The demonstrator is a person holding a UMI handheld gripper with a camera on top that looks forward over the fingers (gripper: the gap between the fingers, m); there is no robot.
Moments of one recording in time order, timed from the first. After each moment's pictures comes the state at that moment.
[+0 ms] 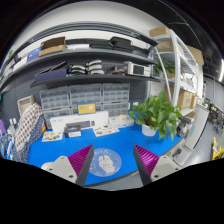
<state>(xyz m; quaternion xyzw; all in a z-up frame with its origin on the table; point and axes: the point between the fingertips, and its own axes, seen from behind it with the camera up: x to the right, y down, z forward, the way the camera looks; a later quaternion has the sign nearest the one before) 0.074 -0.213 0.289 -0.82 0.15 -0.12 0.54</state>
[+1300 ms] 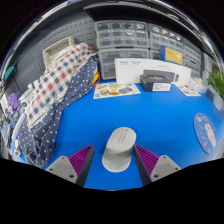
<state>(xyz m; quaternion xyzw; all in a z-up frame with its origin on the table) -0.318 -0.008 -0.007 -0.92 0.04 0.03 0.40</state>
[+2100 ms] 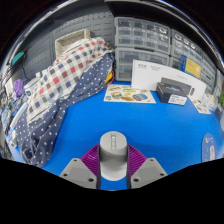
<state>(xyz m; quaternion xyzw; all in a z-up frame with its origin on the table) -0.336 0.036 -0.015 -0.92 -0.05 0.03 0.40</state>
